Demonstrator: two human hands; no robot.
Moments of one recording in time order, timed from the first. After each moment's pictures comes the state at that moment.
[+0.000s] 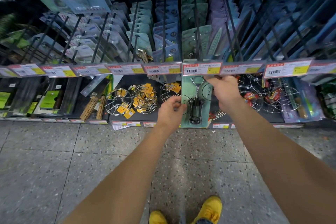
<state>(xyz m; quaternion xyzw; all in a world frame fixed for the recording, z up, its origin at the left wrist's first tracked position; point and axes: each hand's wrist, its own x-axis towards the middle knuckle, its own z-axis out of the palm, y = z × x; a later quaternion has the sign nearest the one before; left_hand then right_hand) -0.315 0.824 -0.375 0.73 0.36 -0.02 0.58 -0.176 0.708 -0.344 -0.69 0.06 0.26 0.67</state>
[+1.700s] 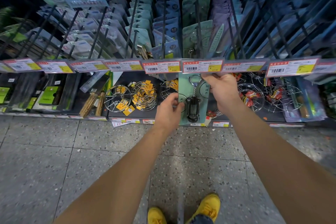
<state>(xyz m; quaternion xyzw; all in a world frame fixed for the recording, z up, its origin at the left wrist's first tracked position) -0.320 0.824 -0.381 0.77 0.34 0.00 0.54 -0.180 0.710 -0.353 -0.66 0.02 0.25 0.71</state>
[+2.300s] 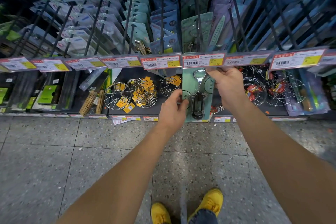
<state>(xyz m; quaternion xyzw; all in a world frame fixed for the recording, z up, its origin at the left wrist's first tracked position) -0.319 0.817 -0.387 0.80 0.30 0.01 0.52 -0.178 0.701 -0.359 -0.65 0.01 0.23 0.72</state>
